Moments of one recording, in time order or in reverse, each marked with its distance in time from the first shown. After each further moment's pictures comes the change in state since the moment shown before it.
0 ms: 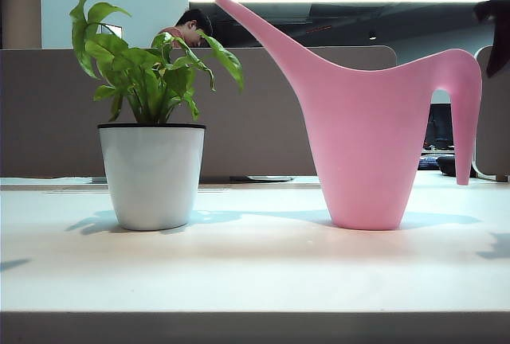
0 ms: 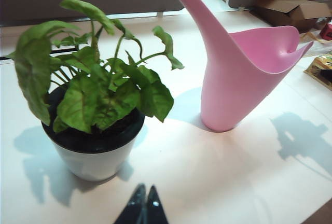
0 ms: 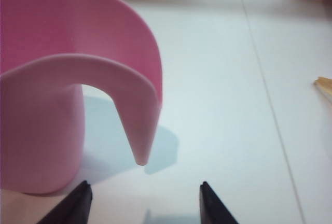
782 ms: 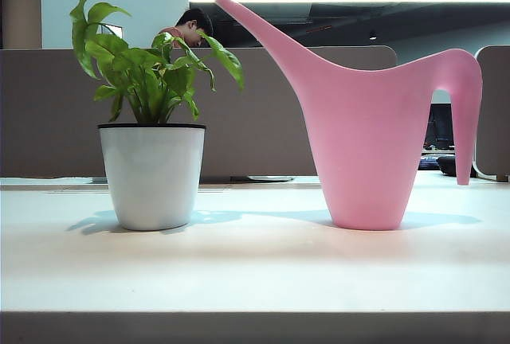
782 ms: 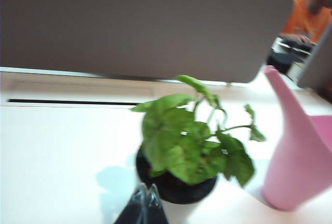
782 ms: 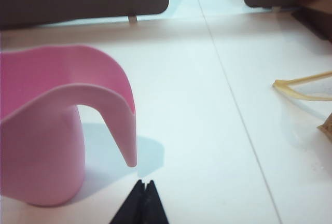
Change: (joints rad) left arm 0.274 -0.085 -0.036 0.128 -0.003 -0.065; right arm -0.002 -0.282 0.000 -0.177 0.075 0.112
